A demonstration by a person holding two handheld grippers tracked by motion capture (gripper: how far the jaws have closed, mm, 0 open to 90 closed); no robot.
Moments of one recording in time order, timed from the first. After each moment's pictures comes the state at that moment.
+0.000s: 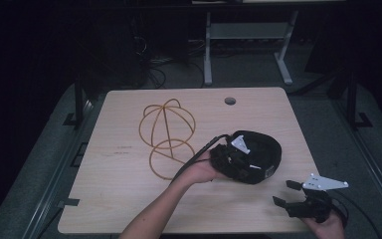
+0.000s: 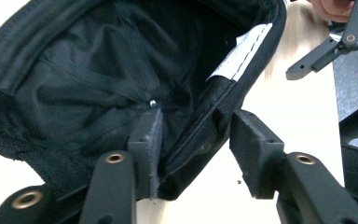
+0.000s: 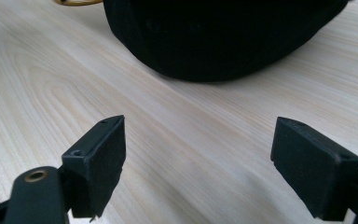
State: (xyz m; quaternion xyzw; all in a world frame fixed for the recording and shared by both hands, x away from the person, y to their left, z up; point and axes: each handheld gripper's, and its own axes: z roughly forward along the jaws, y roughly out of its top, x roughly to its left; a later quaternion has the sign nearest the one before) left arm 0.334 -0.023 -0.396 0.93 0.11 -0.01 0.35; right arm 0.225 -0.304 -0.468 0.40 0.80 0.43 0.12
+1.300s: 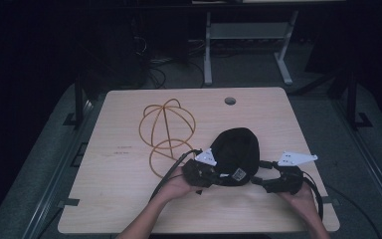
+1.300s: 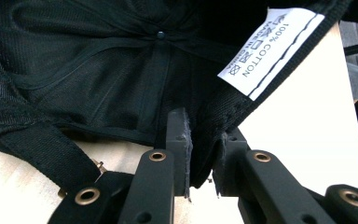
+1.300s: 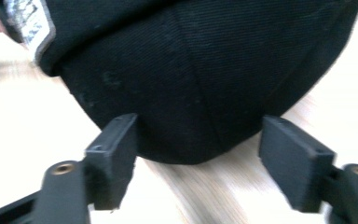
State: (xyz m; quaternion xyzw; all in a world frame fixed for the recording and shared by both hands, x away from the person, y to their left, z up) left arm 0.323 0.048 -0.446 0.90 0.15 -0.02 0.40; right arm 0.293 -0.257 -0.461 0.32 0.81 0.49 0.09
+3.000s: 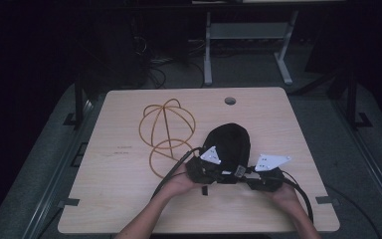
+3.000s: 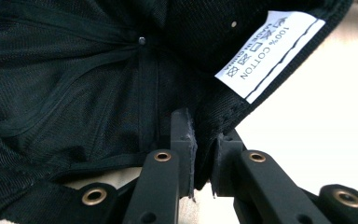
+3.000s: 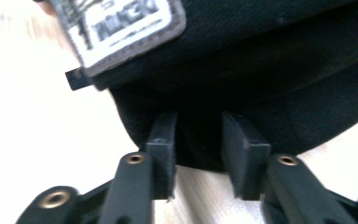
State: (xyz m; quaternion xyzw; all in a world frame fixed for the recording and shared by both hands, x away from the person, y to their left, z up) left arm 0.328 0.037 -0.444 0.91 0.14 0.01 0.38; right arm 0.301 -0.208 -0.470 0.23 0.85 0.45 0.12
